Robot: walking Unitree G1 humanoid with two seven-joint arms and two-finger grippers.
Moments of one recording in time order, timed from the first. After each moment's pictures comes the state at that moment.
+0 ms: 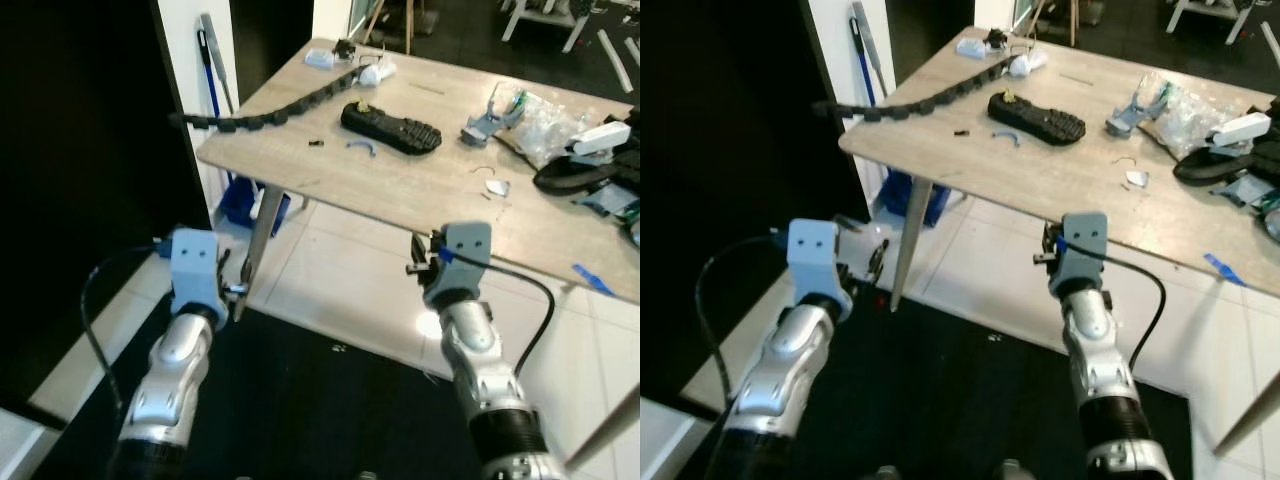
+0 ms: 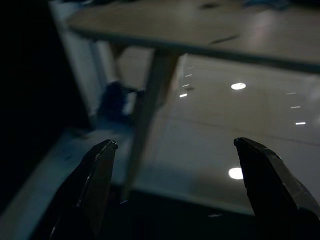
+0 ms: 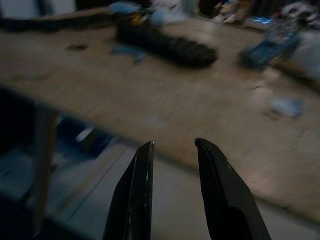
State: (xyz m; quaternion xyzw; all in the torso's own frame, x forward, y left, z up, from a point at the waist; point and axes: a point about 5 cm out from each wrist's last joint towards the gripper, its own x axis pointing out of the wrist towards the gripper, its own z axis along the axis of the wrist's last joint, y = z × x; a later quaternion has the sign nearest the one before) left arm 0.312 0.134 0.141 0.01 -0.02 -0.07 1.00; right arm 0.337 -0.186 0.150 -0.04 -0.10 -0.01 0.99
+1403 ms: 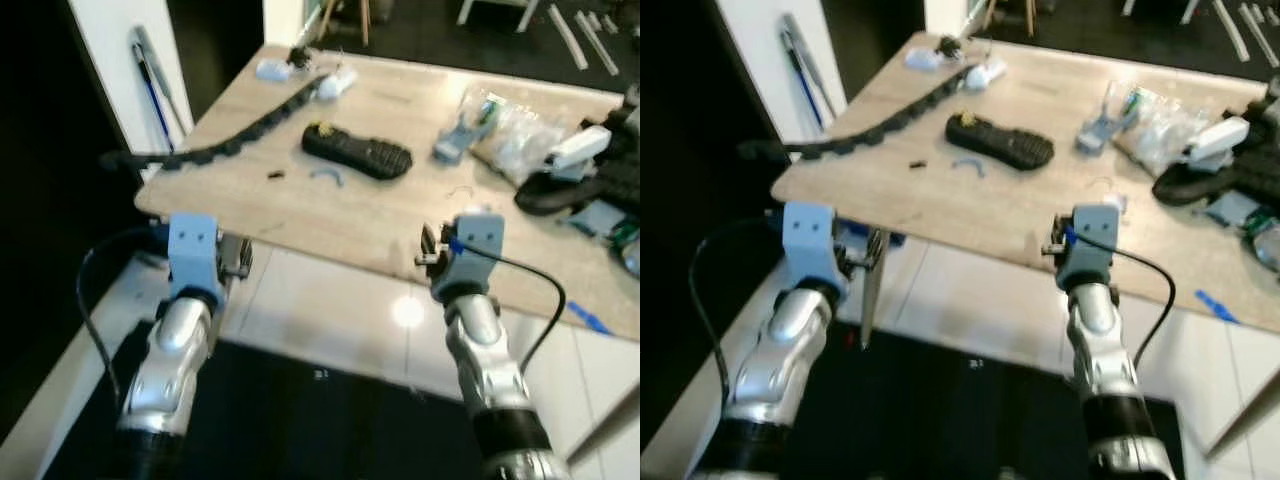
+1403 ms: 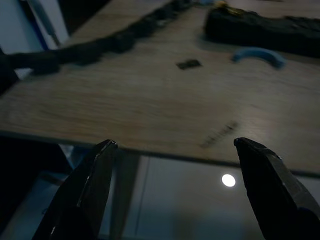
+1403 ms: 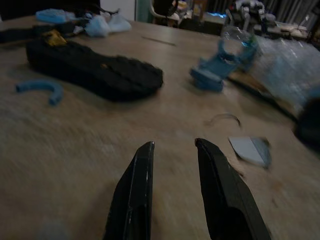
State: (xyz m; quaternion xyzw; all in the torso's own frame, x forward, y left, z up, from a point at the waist) left arm 0.319 0.143 0.161 0.02 -0.05 -0.06 1.00; right arm 0.338 -0.194 0.159 -0.04 -0.11 -0.03 0.99
